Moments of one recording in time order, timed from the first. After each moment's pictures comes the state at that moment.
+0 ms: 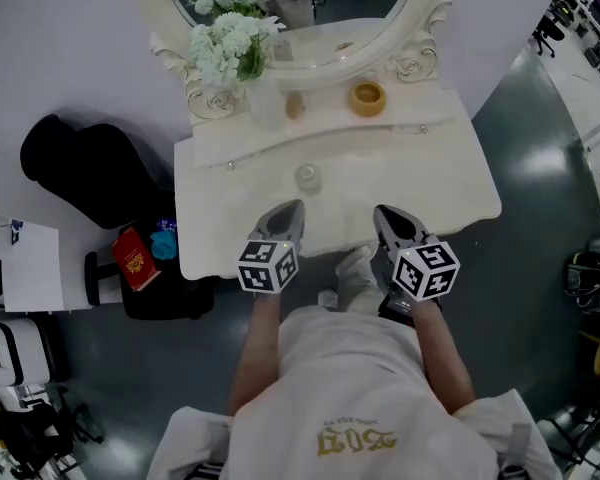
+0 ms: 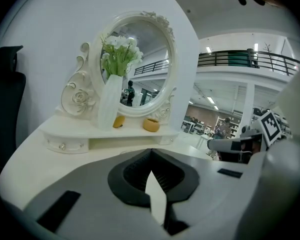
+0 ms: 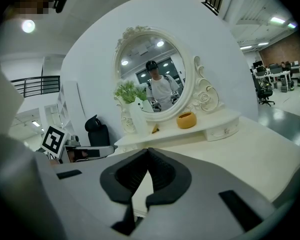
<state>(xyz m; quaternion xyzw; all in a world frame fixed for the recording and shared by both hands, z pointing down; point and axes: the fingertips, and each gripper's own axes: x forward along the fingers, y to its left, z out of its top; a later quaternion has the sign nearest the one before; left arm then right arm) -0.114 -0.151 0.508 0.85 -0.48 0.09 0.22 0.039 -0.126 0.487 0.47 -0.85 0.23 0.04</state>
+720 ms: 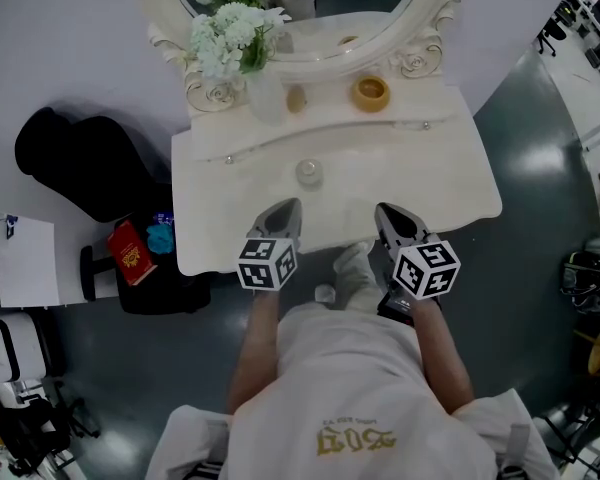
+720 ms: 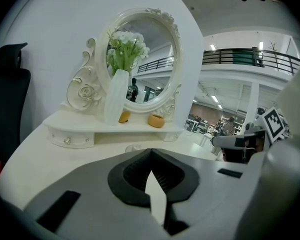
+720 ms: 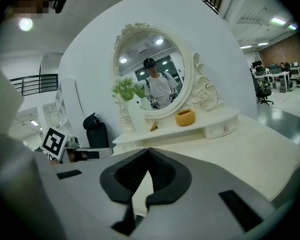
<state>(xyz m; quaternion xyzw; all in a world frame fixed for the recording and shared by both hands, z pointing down) -0.126 -0.153 0.526 0.83 -0.49 0.11 0.23 0.037 -0.129 0.496 0.48 -0.84 0.24 0.05</state>
